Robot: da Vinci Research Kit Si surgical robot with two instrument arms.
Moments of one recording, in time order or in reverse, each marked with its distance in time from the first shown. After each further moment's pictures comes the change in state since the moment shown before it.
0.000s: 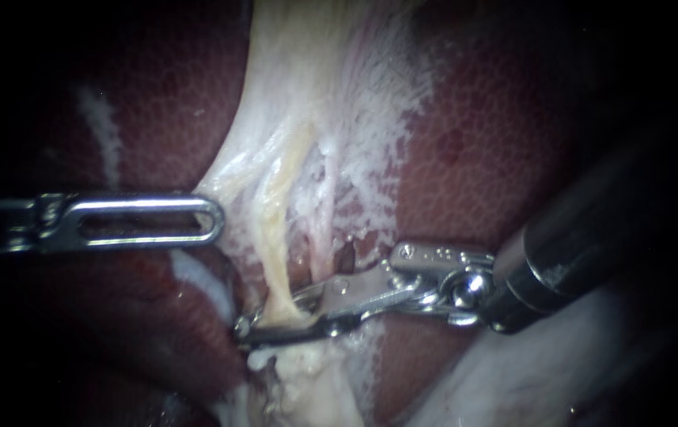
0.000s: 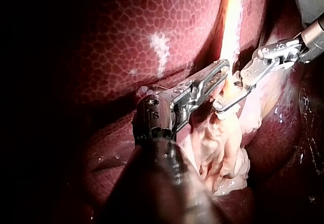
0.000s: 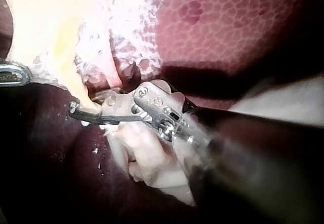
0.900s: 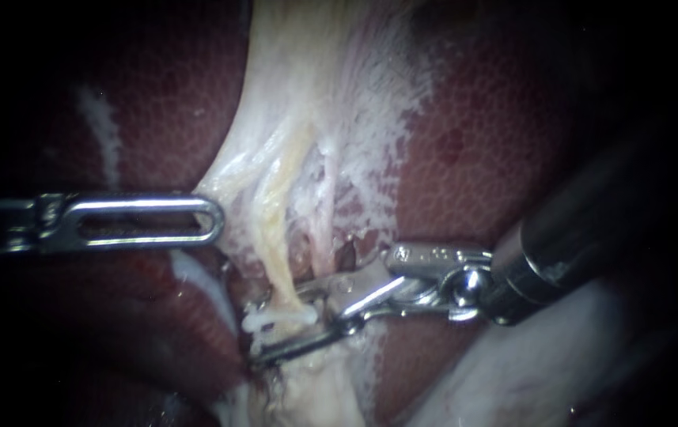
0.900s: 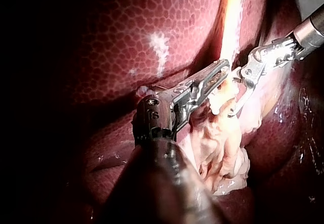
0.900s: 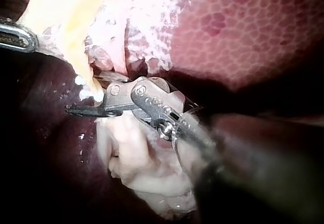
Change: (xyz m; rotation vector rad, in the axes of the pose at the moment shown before) right arm 0.000 0.001 0.001 -0.009 0.022 -0.259; left arm 0.000 0.000 0.000 -0.001 0.000 0.000
